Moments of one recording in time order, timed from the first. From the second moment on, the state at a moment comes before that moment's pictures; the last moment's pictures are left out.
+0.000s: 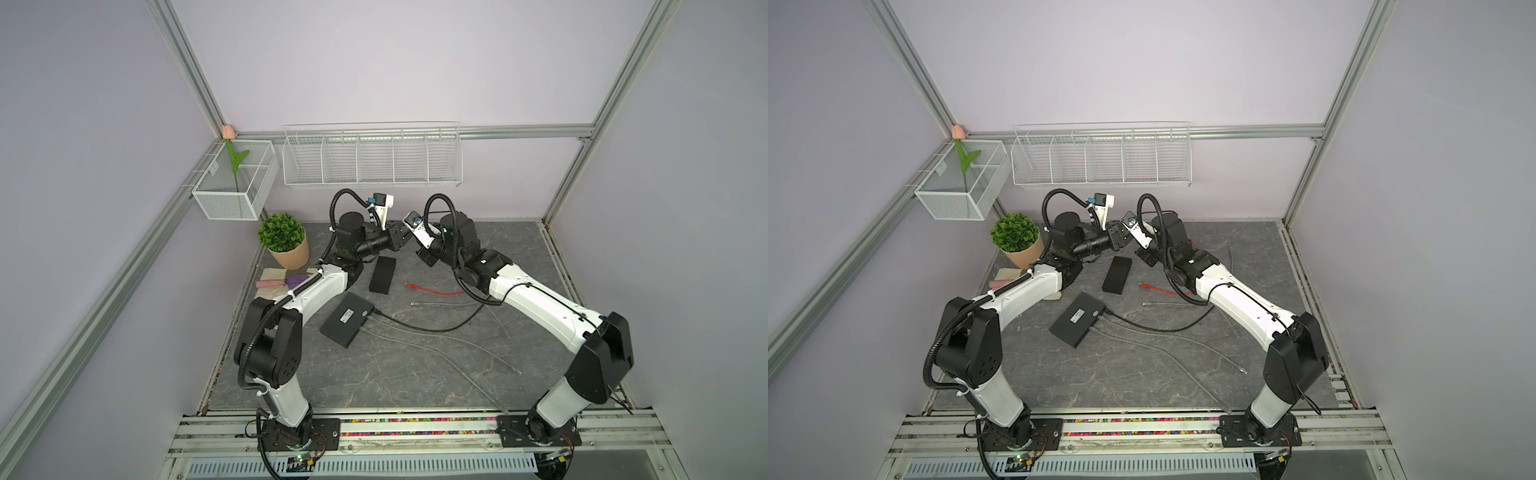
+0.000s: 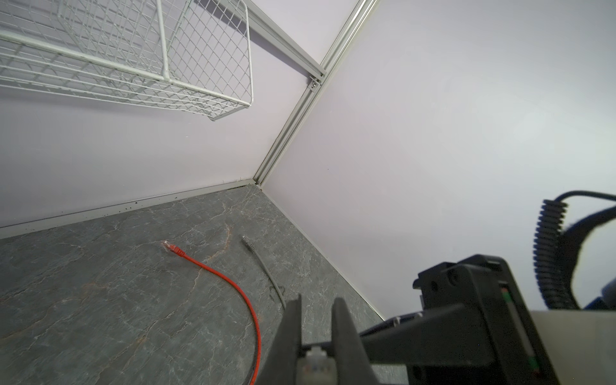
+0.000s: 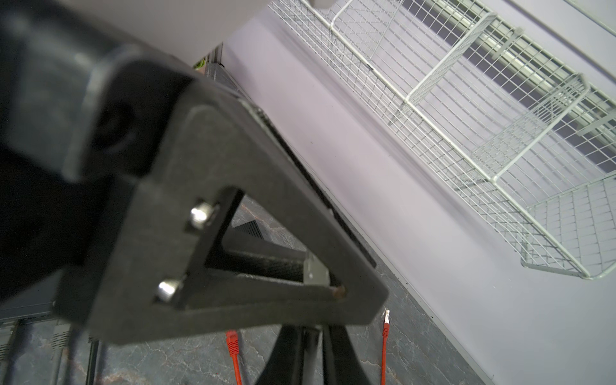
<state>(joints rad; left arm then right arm) -0.47 1.74 1.29 0.49 0.73 -0.60 0.68 1.64 1.46 -0.21 0.08 -0.43</state>
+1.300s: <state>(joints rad) -0.42 1.74 1.29 0.78 1.14 -0.69 0.37 1.86 1.98 -0.89 -1.14 -0.51</state>
